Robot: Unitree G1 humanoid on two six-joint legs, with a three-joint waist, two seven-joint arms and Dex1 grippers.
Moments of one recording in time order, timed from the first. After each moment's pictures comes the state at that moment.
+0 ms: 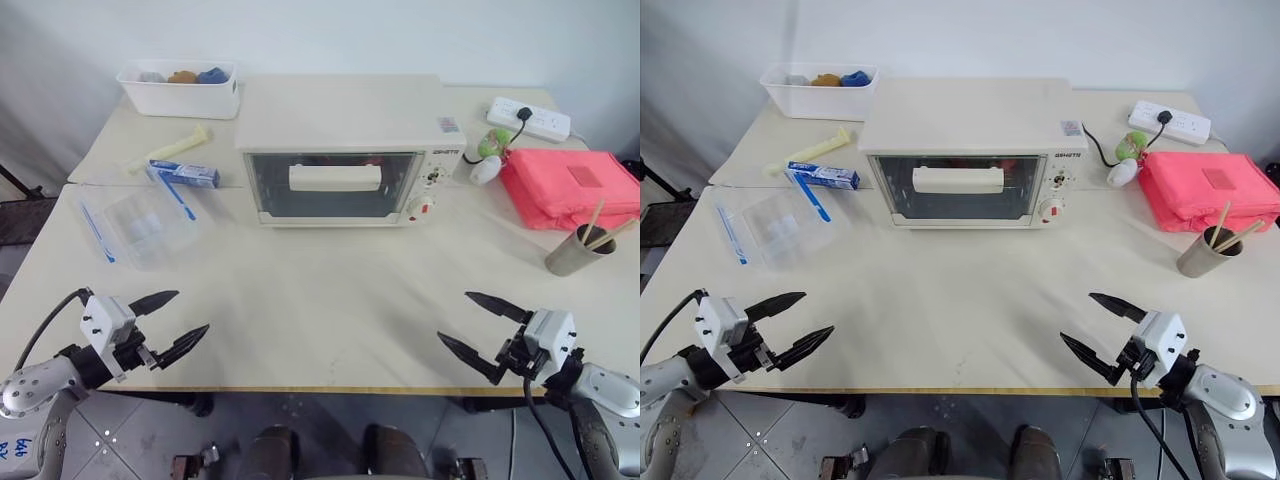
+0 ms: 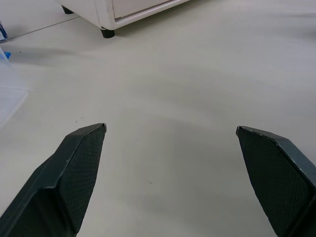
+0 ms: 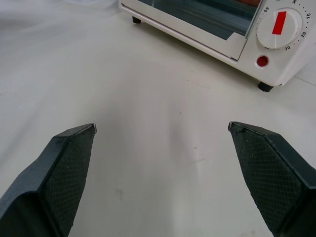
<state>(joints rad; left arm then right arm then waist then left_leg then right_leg) 0.22 0.65 0.42 -0.18 -0.46 0.11 -0.89 0.20 -0.61 -0.25 -0.11 0.47 -0.20 0.98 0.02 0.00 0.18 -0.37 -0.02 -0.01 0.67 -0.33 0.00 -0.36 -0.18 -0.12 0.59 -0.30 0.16</state>
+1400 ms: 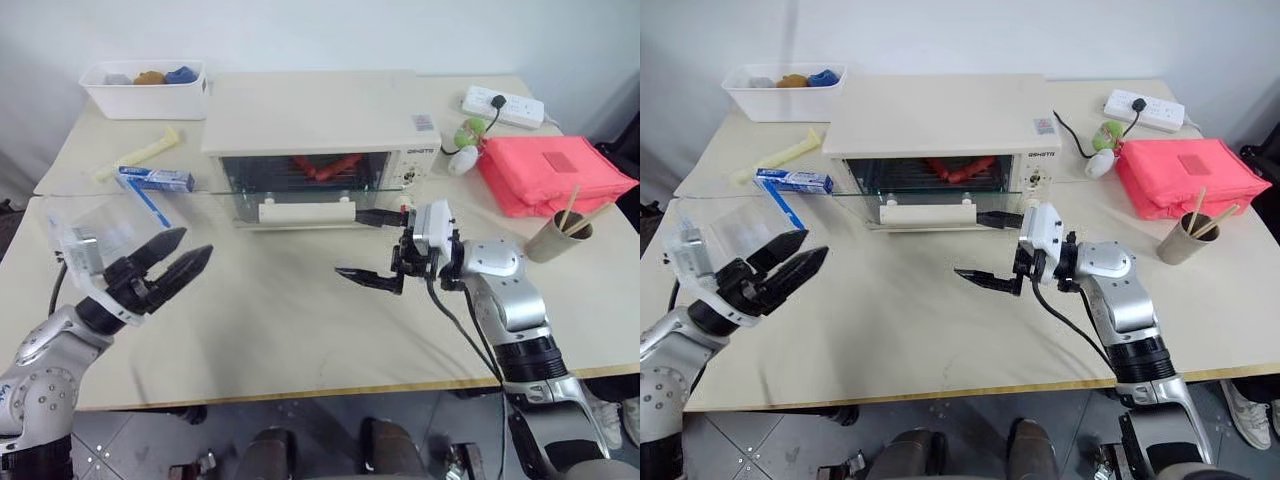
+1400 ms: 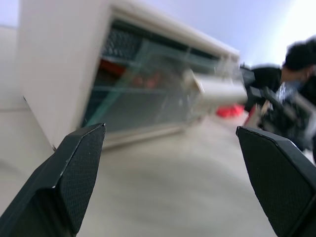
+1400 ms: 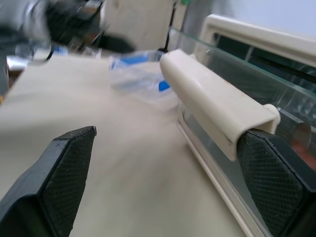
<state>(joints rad) -0.07 0.60 0.50 -0.27 -1.02 0.58 -0.65 -0.57 -0.44 0.09 0.10 0.35 -0.09 1.19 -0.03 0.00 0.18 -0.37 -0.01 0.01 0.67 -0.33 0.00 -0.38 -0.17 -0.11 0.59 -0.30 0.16</state>
